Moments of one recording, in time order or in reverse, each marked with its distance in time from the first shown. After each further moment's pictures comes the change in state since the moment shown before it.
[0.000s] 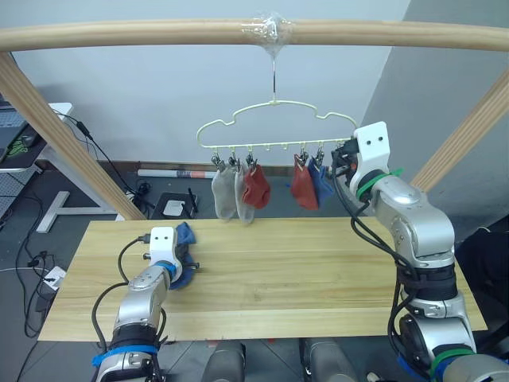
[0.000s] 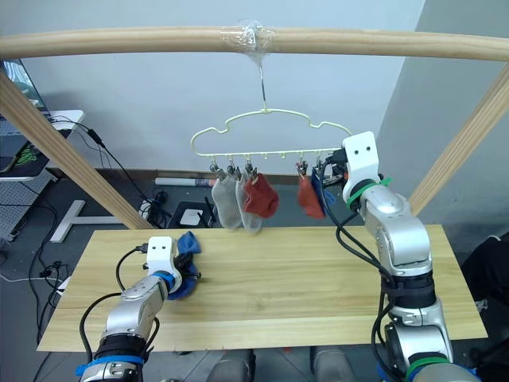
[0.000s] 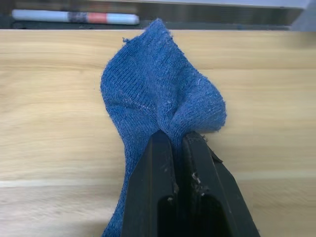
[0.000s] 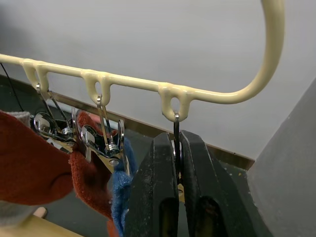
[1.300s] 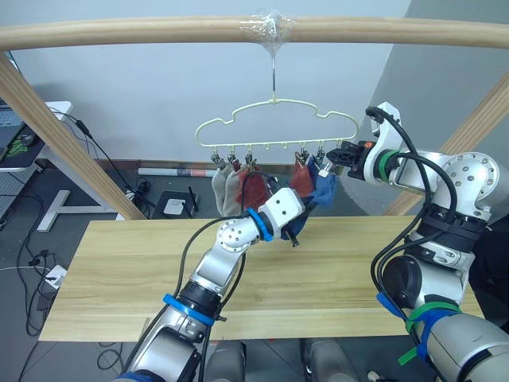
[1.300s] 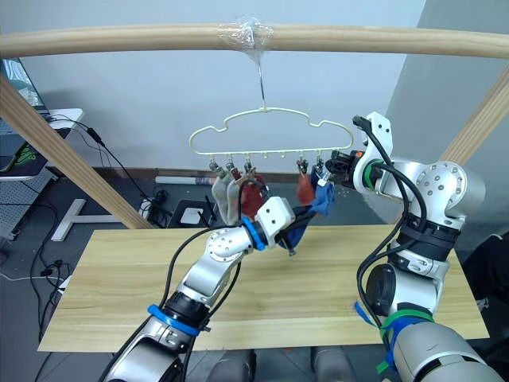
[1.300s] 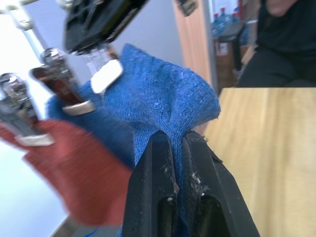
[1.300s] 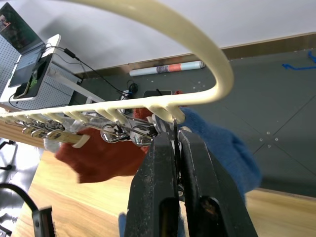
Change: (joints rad) left arm -0.337 -0.151 -0.469 -0.133 0.202 -0.380 -0.276; right arm -0.346 0.109 -0.469 0.156 0.349 0.740 -0.140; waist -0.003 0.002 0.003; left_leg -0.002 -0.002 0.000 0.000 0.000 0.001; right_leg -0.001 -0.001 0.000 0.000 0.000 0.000
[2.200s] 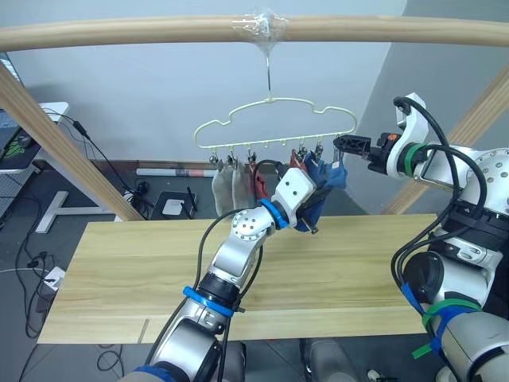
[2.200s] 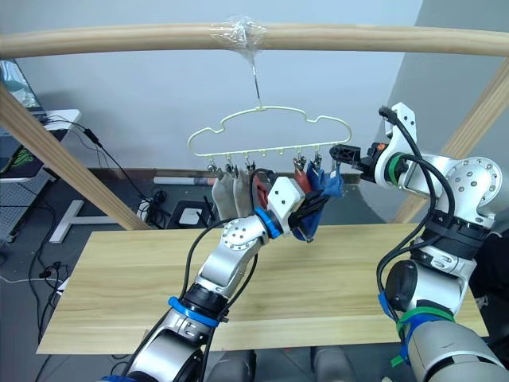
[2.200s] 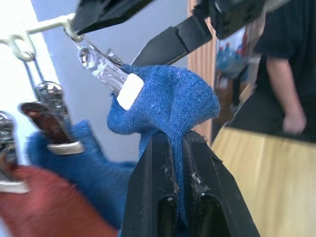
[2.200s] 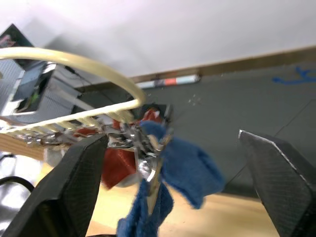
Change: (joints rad) left arm -0.046 -0.219 0.082 -0.017 -0.169 0.231 0.030; right arm 0.043 -0.205 0.056 0.014 0.077 -0.112 0.096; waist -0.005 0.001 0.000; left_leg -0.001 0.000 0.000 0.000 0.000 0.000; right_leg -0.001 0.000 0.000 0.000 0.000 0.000
